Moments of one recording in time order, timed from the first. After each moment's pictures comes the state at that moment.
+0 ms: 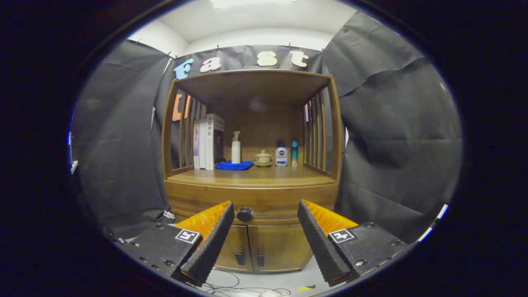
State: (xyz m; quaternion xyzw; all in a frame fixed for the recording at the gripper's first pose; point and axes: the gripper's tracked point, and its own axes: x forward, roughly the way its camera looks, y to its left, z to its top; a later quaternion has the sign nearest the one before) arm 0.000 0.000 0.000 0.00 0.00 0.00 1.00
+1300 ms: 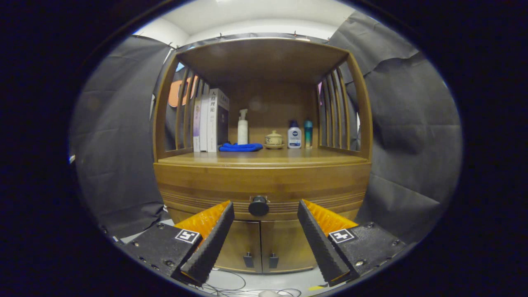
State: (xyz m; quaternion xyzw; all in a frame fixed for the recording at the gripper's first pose) arm 0.102 0.045 -0.075 0.00 0.04 0.01 1.00
